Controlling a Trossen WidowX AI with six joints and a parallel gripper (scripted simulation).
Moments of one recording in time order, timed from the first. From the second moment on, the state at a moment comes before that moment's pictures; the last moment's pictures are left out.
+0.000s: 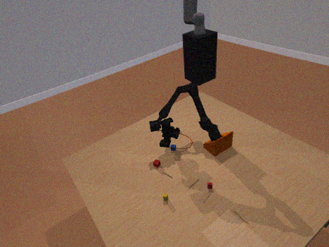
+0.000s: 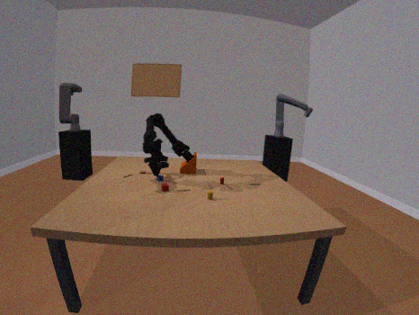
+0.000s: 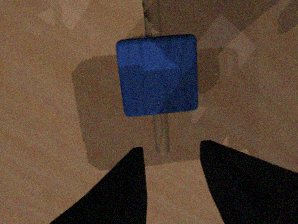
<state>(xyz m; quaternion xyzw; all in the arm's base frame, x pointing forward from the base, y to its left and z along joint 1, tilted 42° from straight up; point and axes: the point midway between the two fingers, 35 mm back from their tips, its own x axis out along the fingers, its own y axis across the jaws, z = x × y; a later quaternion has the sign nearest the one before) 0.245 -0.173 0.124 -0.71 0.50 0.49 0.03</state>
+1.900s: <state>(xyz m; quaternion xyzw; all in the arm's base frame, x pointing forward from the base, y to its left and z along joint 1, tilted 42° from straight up) 0.246 -0.194 0.110 -0.69 0.50 0.52 0.04</state>
